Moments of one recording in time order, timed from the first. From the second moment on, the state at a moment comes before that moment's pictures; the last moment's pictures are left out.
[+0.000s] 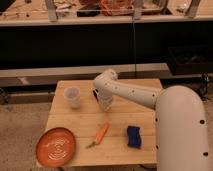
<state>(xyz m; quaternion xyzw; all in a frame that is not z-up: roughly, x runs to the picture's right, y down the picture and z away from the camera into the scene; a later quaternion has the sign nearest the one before) -0.001 0.133 0.904 -0.31 -0.14 -0.36 0.87</state>
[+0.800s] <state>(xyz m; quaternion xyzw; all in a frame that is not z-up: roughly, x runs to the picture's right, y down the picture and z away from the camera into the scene) -0.035 0.141 0.907 -0.31 -0.15 -0.40 0.85</state>
